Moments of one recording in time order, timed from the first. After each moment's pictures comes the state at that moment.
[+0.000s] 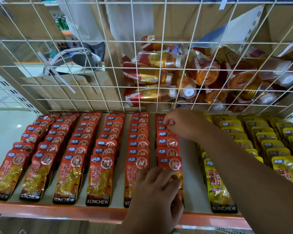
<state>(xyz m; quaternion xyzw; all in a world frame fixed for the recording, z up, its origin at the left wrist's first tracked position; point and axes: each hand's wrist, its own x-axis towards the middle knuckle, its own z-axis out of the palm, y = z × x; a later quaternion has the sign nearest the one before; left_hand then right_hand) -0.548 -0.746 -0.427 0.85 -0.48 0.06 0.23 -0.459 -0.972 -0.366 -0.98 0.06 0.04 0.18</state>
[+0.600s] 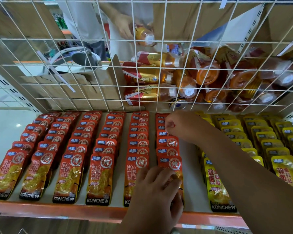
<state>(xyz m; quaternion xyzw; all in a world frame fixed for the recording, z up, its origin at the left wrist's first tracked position) -0.549 -0.747 -0.427 0.84 -0.48 0.07 0.24 -0.466 -0.962 -0.359 -0.98 0.07 0.07 0.16</state>
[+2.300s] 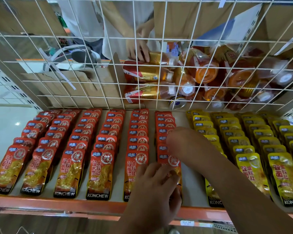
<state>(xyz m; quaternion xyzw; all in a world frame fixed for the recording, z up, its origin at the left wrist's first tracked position) -0.548 -0.747 -0.430 0.83 -0.49 0.09 0.25 -0.525 -0.938 -0.376 -0.98 0.05 0.01 0.19</state>
